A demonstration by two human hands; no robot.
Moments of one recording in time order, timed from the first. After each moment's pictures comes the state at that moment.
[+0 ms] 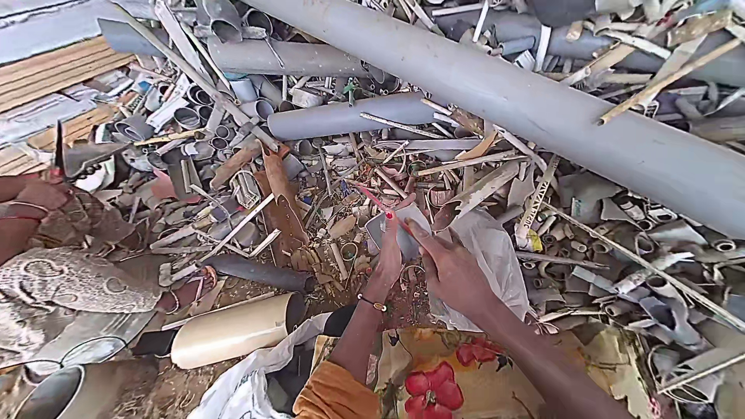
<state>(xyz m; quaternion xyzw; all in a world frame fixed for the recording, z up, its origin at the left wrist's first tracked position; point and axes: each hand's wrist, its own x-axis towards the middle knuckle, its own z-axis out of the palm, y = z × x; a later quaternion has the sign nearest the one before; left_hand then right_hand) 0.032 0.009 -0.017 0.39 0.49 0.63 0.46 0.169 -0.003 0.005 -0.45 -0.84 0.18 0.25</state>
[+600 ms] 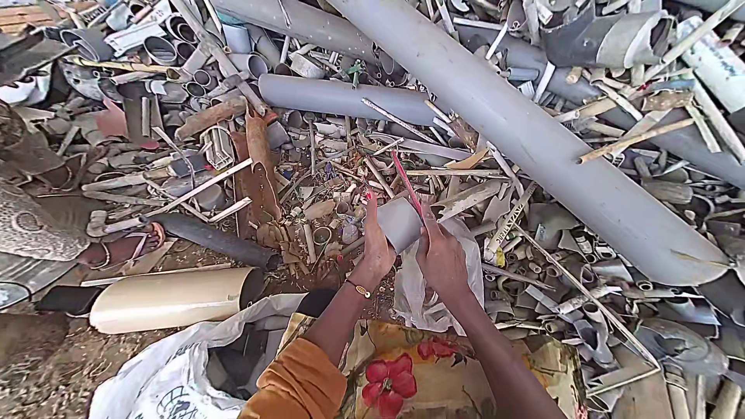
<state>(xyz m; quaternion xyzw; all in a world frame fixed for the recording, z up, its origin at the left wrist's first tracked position) 0.051 0.020 -0.011 0.08 0.44 0.70 0.55 0.165 0.013 -0.006 -0.55 -0.79 0.12 0.23</state>
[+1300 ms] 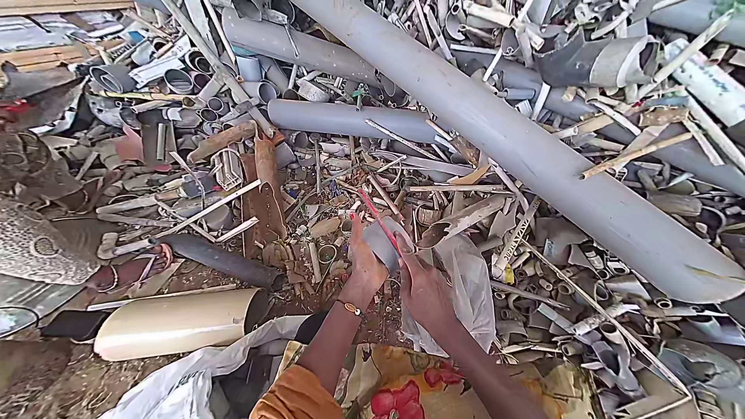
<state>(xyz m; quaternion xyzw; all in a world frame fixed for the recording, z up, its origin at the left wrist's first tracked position) 0.020 0.023 -0.007 0.03 0.41 0.74 0.54 0.142 -0.001 -0.025 -0.46 -0.83 0.15 0.27</state>
